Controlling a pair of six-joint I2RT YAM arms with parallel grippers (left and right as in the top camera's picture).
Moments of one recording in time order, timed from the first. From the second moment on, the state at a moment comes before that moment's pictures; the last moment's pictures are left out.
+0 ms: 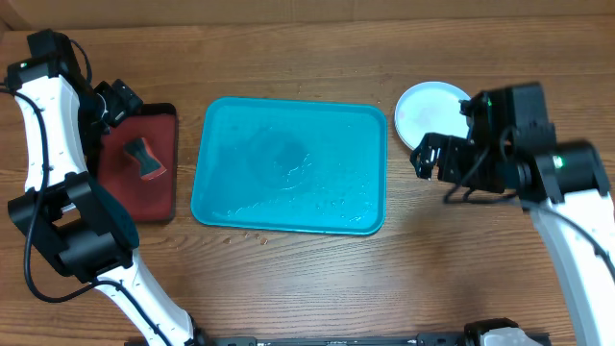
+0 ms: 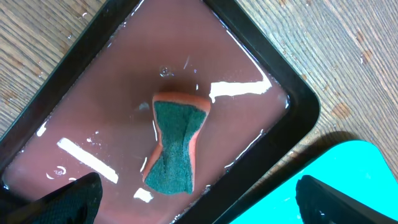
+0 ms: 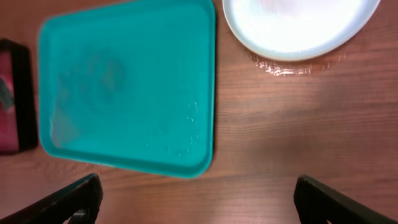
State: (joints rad) left arm 0.39 2.14 1.98 -1.20 0.07 -0.44; right arm 0.14 1.26 1.30 -1.12 -0.24 0.33
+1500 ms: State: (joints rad) left arm 0.39 2.14 1.98 -1.20 0.07 -0.44; right arm 0.14 0.01 0.03 -0.03 -0.17 0.33
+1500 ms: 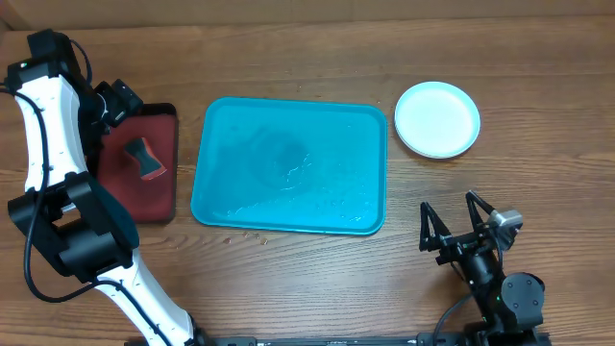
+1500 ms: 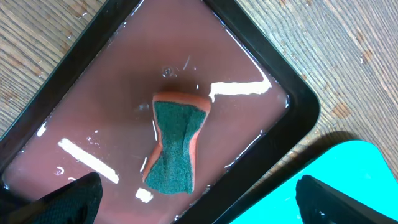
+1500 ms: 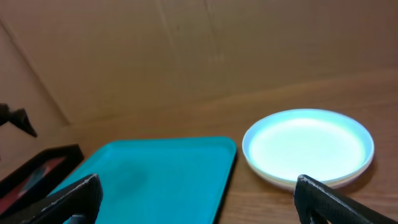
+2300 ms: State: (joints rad) left arm 0.39 2.14 1.98 -1.20 0.07 -0.44; right arm 0.07 0.01 0.02 -0.03 -0.02 0.23
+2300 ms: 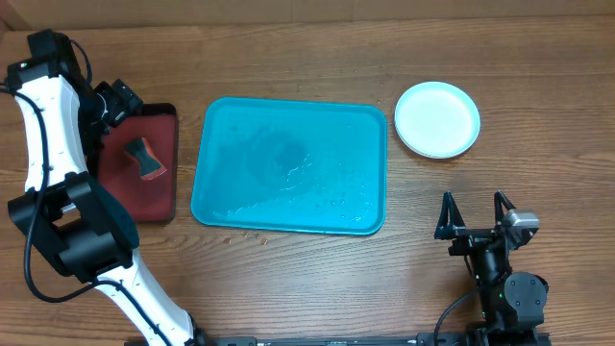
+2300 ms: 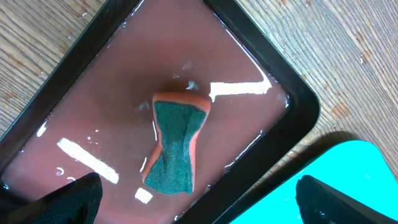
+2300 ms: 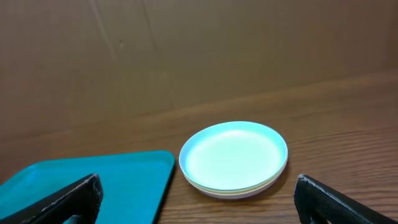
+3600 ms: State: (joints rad) left arm 0.39 2.13 1.98 -1.35 0.08 -0.44; right arm 0.07 0.01 0.02 -0.04 -0.02 0.23
